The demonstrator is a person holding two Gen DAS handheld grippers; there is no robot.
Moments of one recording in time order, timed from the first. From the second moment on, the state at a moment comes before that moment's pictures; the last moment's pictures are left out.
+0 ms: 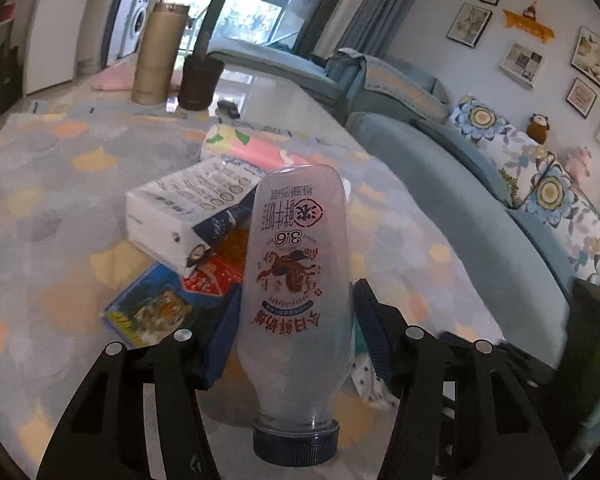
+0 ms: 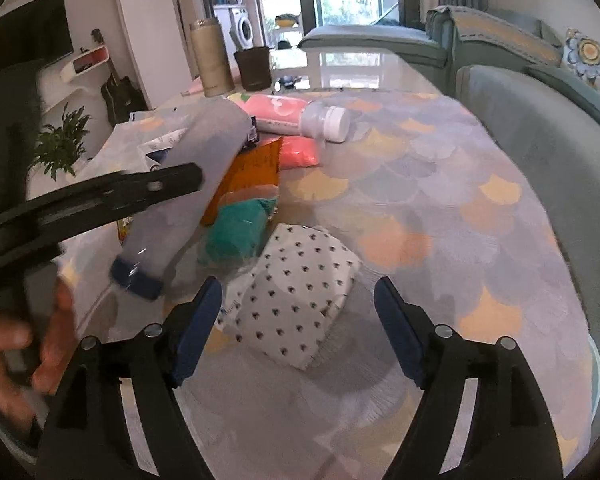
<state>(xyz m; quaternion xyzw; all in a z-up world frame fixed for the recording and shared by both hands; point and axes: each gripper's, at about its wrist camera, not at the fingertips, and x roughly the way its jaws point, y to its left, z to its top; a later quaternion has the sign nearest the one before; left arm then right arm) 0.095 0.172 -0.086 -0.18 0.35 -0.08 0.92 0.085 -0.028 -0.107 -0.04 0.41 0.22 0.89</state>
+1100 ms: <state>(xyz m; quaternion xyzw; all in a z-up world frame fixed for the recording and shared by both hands) 0.052 0.061 0.012 -0.09 0.27 -0.21 0.93 0.058 -0.144 -0.042 0.05 0.35 0.13 0.93</state>
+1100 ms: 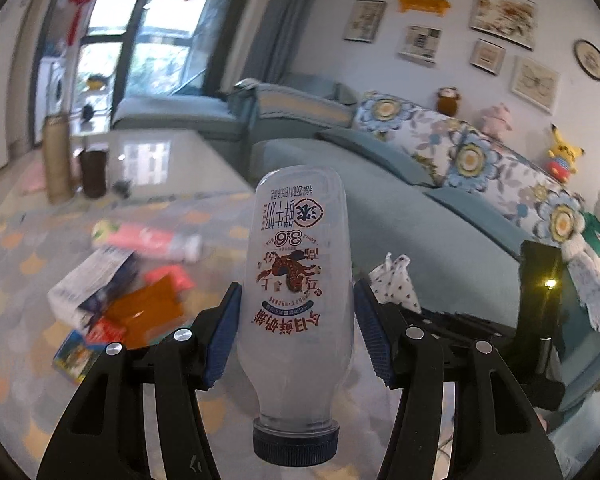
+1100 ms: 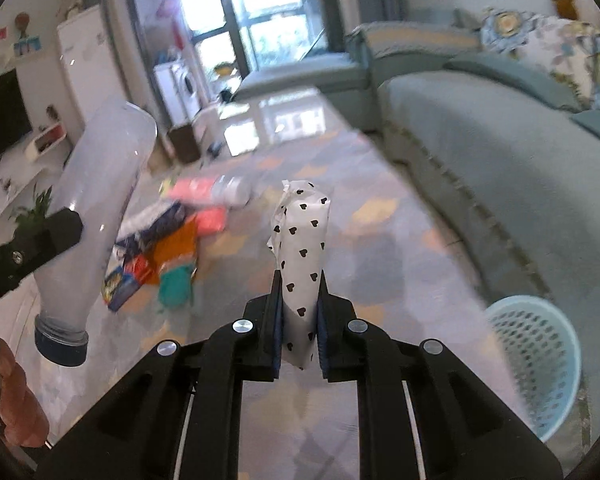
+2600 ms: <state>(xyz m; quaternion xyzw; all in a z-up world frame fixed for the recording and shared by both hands) 0.095 -0.213 -0.073 -0.03 0.37 -0.39 0.84 0.014 -0.419 -0.114 0.21 0.42 -0.14 0.87</state>
